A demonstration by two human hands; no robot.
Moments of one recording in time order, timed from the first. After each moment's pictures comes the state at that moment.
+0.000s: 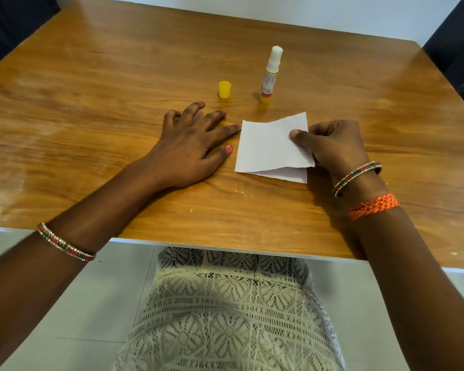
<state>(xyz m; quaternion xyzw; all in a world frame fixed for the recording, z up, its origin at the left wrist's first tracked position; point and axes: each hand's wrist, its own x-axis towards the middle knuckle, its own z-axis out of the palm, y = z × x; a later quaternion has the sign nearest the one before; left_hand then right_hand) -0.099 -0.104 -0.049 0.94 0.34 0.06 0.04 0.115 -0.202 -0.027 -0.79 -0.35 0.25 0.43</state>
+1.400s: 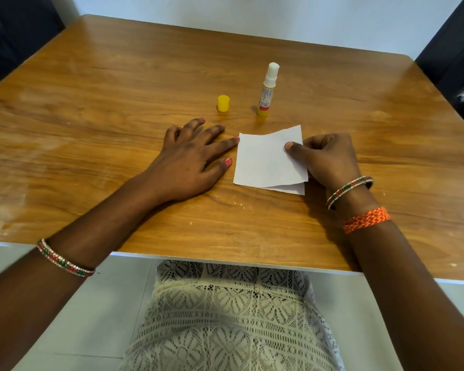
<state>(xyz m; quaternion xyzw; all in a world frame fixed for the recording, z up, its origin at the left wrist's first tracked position) -0.099 -0.107 -0.050 0.93 0.35 0.06 0.07 0.106 -0.204 -0.023 -0.80 -0.36 0.22 0.43</state>
